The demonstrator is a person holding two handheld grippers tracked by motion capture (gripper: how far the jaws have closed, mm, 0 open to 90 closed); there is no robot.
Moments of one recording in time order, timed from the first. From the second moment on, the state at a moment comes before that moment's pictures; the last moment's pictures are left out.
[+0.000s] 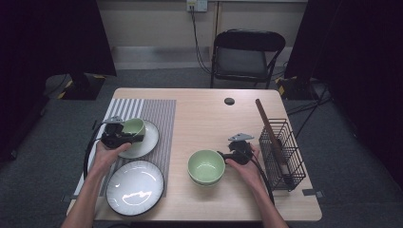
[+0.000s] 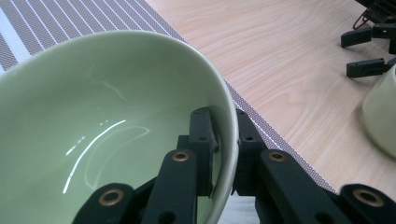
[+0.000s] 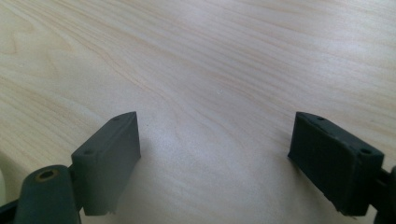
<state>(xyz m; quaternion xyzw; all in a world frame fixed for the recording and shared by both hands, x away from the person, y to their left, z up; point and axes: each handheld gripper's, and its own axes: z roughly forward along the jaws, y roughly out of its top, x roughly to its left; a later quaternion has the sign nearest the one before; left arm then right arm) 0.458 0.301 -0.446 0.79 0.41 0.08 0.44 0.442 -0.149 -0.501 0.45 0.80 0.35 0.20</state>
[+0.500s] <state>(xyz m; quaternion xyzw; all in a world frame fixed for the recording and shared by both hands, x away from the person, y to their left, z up) 0.458 0.298 -0.451 0.80 0.42 0.07 0.43 0.442 -0.149 -0.501 0.45 0.80 0.35 0.20</state>
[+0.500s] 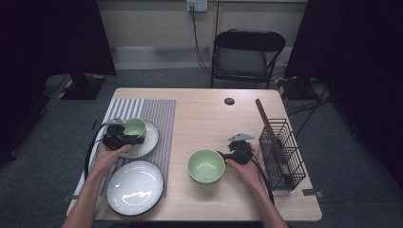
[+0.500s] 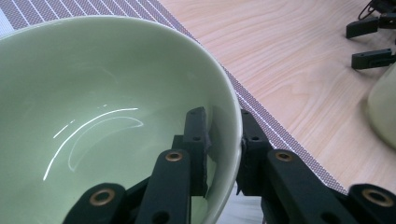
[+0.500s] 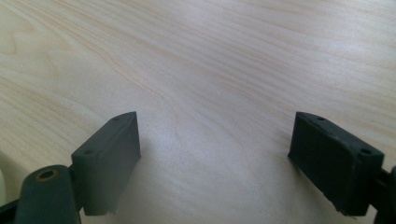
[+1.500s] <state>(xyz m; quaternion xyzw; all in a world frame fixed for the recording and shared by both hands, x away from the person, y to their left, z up) 0.453 0.304 -0.447 0.81 0.42 0.06 0.41 0.442 -0.149 -0.501 0.45 0.80 0.35 0.20</state>
